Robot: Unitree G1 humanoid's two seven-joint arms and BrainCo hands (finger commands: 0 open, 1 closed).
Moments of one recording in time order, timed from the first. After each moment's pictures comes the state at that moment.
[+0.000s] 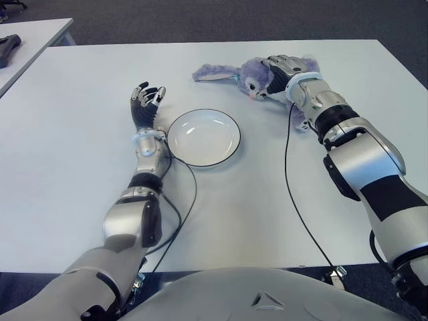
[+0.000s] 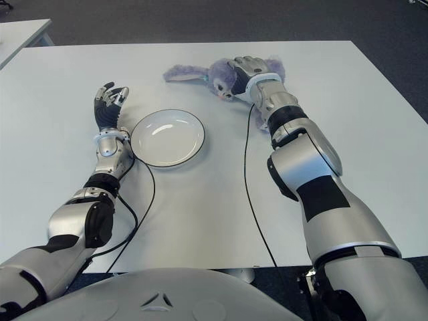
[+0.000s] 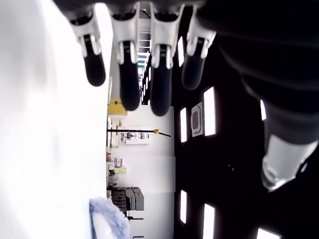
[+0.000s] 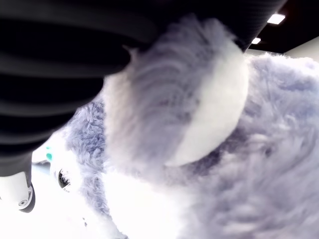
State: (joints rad) left arm -0.62 0.09 0.30 1.10 -0.02 -0.55 0.24; right arm -1.20 -0.31 0.56 1.37 -0.85 -0.14 -0.09
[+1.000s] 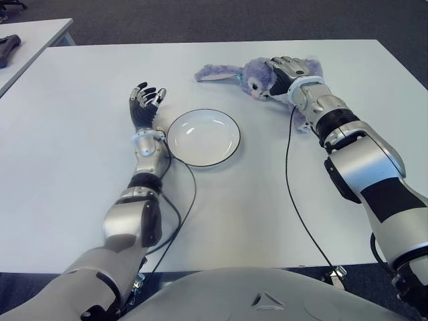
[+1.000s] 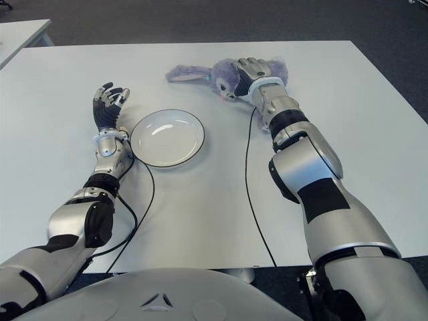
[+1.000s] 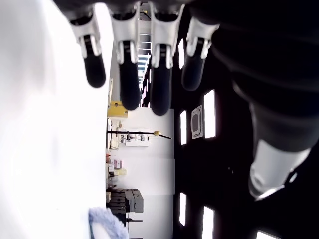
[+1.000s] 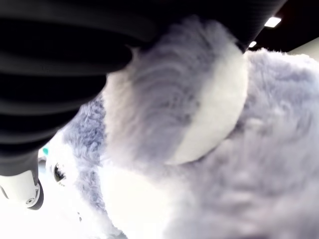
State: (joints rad) left arm -0.62 0.09 0.31 1.10 -0.02 -0.55 0.24; right arm -1.17 -0.32 0.56 1.37 -0.86 -0.11 -0.14
